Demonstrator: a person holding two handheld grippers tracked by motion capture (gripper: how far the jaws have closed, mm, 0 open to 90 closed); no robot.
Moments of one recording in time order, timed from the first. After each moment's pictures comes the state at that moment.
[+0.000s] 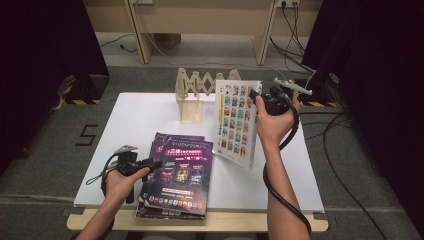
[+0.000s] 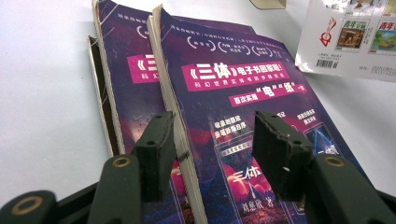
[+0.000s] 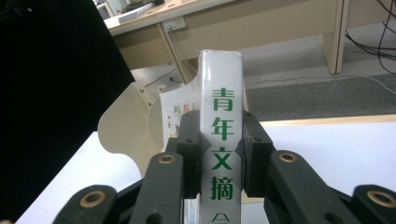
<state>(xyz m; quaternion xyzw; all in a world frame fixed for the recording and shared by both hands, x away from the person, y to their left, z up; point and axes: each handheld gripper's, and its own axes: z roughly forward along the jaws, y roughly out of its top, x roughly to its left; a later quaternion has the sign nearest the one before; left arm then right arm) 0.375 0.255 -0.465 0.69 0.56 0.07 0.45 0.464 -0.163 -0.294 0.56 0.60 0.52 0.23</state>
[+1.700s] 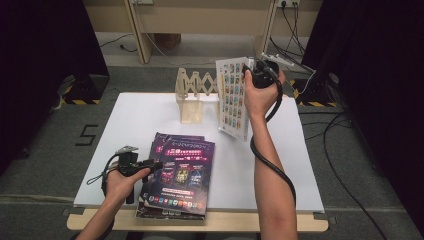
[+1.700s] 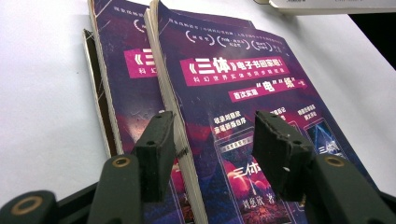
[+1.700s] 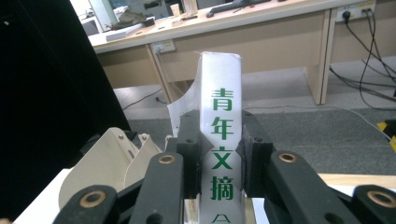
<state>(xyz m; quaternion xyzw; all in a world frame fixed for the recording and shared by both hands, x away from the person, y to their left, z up) 0.375 0.254 -0.468 0.69 0.56 0.07 0.45 0.542 -0.135 -0.278 0.55 0.59 0.52 0.28</state>
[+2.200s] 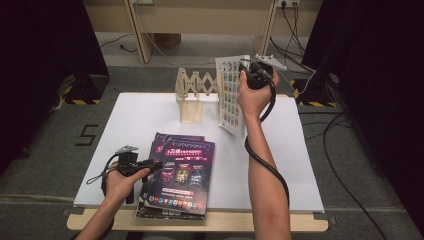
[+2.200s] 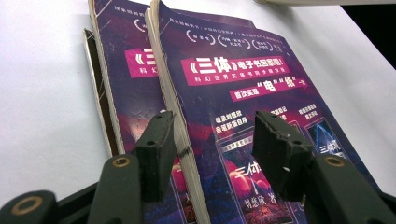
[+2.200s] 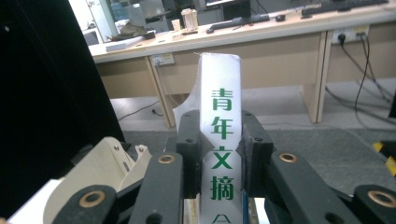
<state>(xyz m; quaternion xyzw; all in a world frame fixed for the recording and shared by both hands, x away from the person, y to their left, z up) 0.376 0.256 -0.469 0.69 0.56 0.07 0.45 0.548 -0.123 -0.289 0.52 0.58 0.53 0.32</state>
